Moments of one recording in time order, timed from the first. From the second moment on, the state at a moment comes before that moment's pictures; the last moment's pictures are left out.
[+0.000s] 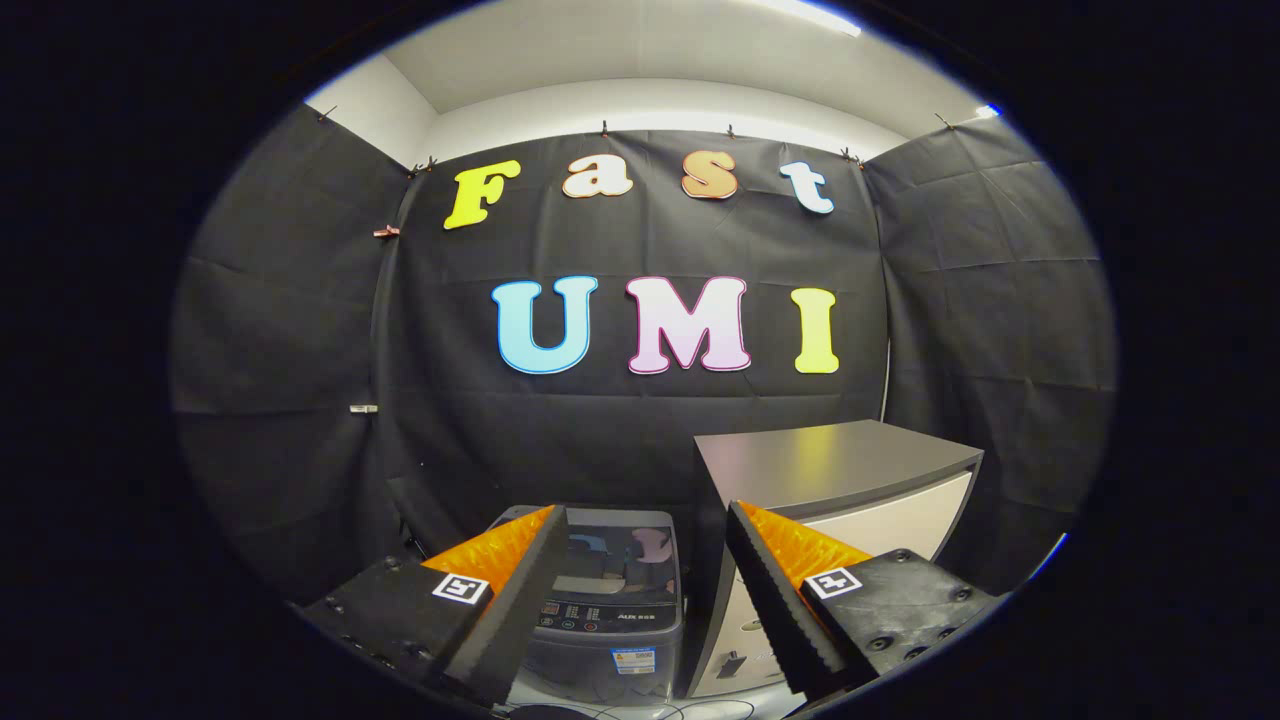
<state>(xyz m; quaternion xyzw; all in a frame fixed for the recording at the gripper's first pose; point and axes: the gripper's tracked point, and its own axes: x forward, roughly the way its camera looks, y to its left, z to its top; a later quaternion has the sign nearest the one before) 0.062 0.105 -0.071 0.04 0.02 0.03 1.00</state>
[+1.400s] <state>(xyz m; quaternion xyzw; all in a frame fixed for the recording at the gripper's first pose) 0.062 0.106 -0.082 0.02 0.02 0.03 1.00</state>
